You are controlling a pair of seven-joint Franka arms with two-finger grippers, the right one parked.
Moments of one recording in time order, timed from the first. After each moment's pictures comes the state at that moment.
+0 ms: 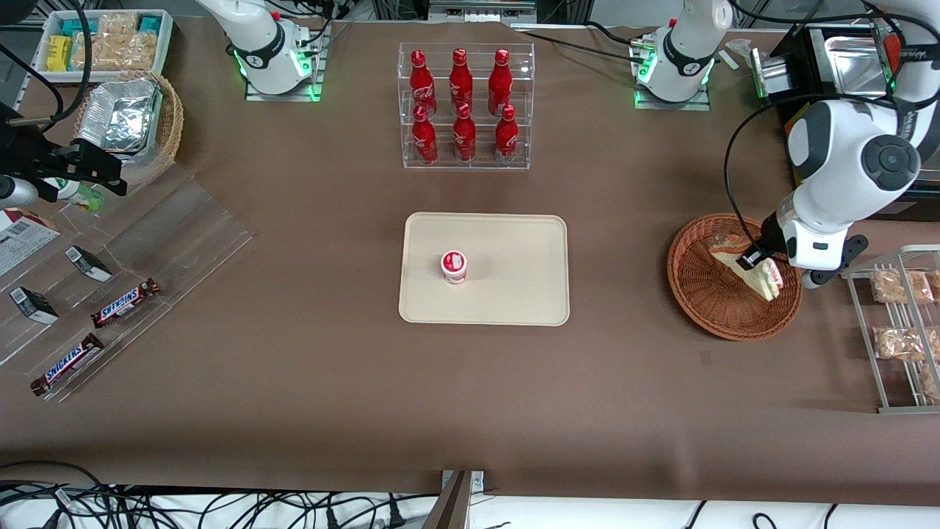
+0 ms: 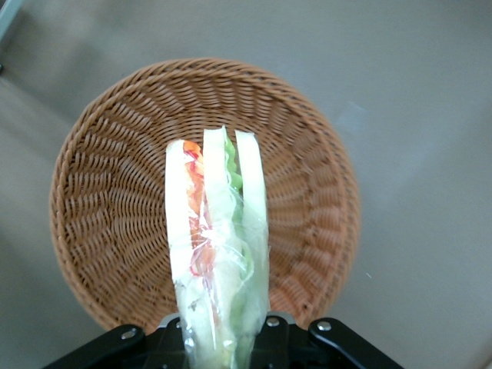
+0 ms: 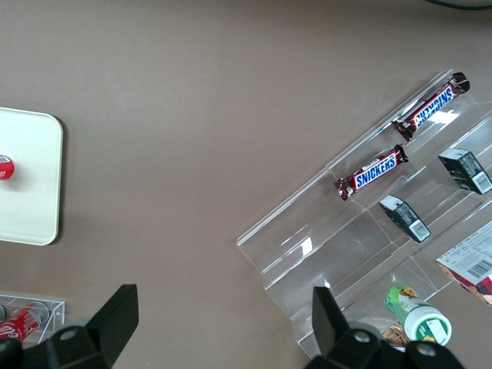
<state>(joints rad) 0.19 0.14 -0.19 -2.07 0.07 2.20 -0.69</state>
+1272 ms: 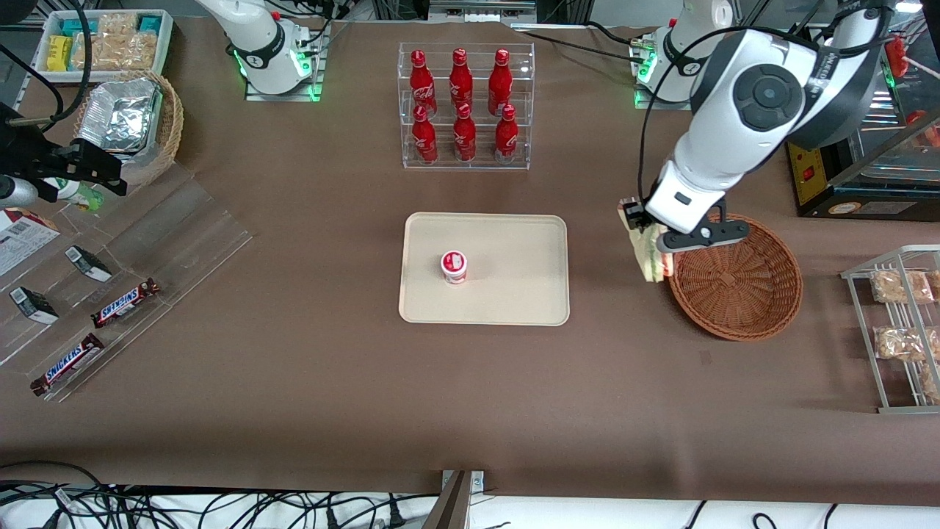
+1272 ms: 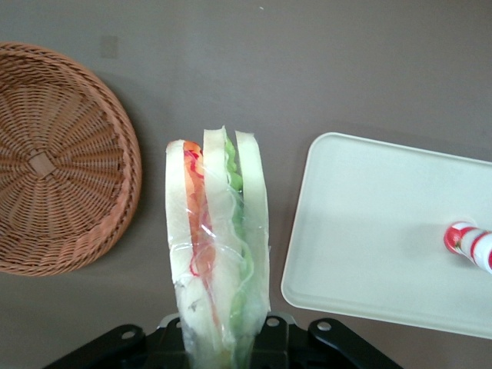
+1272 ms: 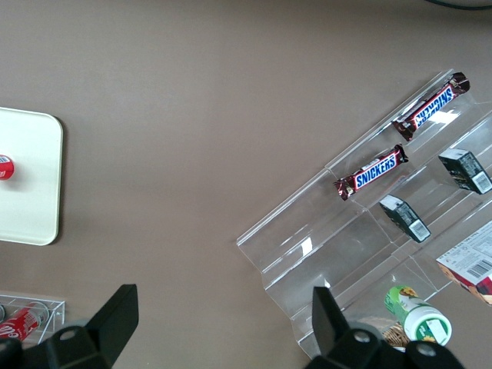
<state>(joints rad) 0.18 0.15 -0.60 -1.84 0.05 1.96 -0.60</state>
